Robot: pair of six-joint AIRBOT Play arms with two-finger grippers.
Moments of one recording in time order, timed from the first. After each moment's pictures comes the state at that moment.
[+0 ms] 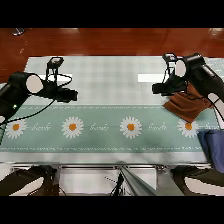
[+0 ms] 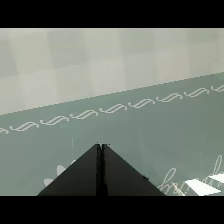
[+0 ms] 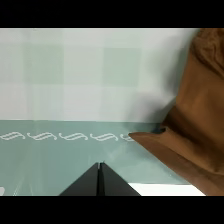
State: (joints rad) left arm -0.27 -1.18 1.01 1.45 -1.01 -1.63; right arm 0.26 -1.41 1.29 -1.70 1.26 1.85
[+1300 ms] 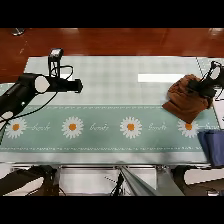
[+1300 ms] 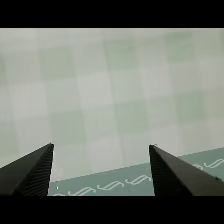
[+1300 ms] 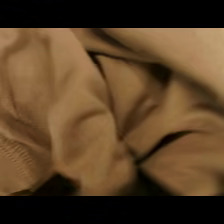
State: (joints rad) left arm -0.27 -1.25 1.01 1.45 -0.71 -1.63; right arm -0.29 -1.64 1.29 -1.65 0.95 1.88
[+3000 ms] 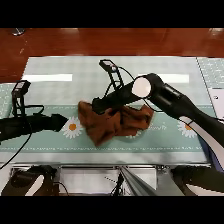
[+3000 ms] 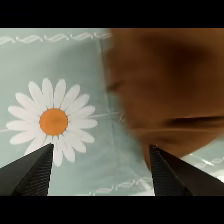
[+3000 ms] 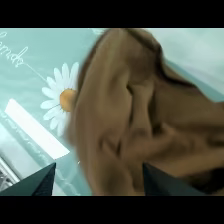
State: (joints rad) left arm -0.13 -0.53 0.63 1.21 -1.16 -1.57; right arm 0.69 -1.41 1.31 -1.01 0.94 1.57
